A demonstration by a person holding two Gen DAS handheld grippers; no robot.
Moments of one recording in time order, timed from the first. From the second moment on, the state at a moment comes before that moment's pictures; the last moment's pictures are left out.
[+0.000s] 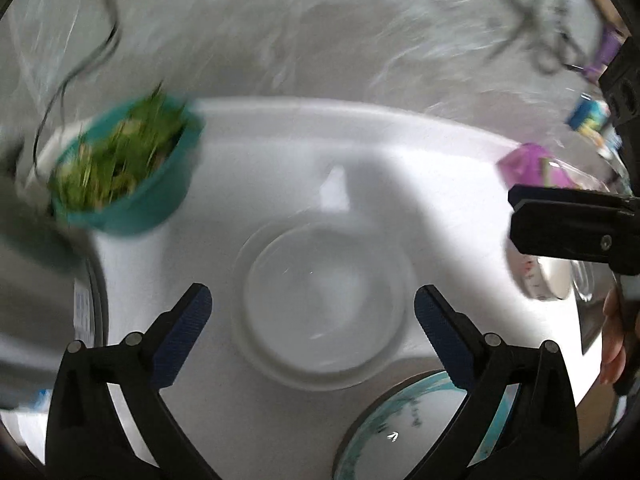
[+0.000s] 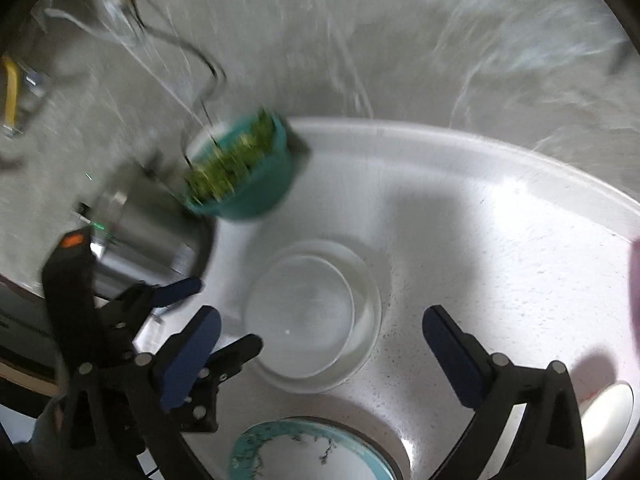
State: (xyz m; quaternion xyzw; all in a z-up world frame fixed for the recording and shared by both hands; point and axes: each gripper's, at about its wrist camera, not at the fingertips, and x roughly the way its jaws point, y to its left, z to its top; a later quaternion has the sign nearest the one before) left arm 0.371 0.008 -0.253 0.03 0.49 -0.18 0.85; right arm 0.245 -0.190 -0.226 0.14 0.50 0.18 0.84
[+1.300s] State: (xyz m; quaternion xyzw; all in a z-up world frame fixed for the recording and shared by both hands) left arm 0.374 -0.329 -0.386 0.14 0.60 -0.28 0.74; right arm 0.093 -0.490 -0.353 0.36 0.53 -0.05 0.77
